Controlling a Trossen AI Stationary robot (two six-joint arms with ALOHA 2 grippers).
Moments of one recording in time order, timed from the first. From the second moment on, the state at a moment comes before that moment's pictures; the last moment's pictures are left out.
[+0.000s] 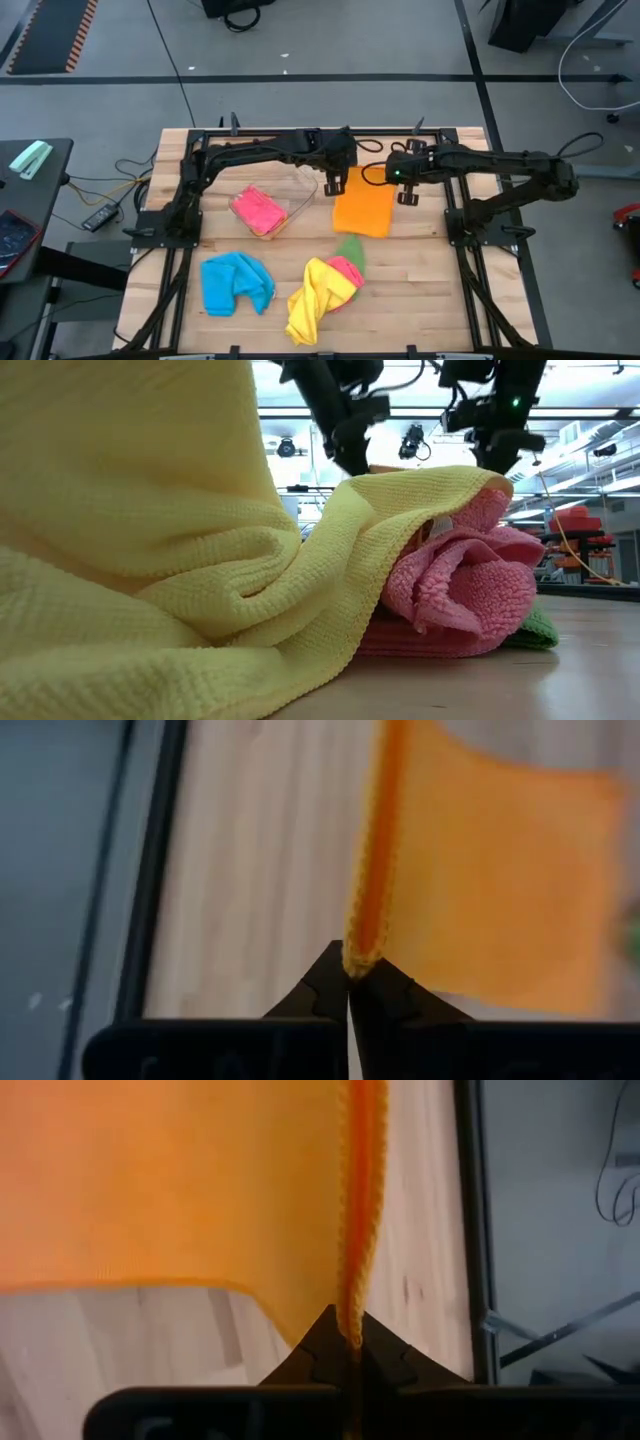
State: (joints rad) left arm 0.22 2.08 1.99 -0.86 -0.14 0.25; right arm -0.21 1.22 1.05 -1.11 0.42 -0.11
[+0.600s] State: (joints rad) left arm 0.21 2.08 2.29 -0.97 -0.29 0.38; right arm -0.15 1.21 1.31 -1.25 0.70 -0.19
